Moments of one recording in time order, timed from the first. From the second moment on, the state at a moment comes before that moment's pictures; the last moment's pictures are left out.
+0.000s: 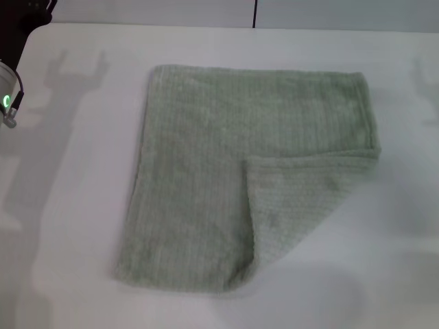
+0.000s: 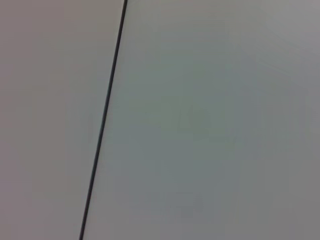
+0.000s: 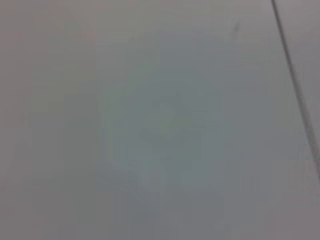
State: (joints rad) left arm -0.57 -2.08 1.36 0.19 -0.02 1.08 -0.38; right arm 0.54 2.07 1.35 0.21 -2.57 -1.15 0.20
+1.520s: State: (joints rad) left arm -0.55 -2.07 1.34 0.19 -0.02 1.06 -0.38; right arm 0.60 1.79 0.80 0.37 -2.92 -1.06 0.87
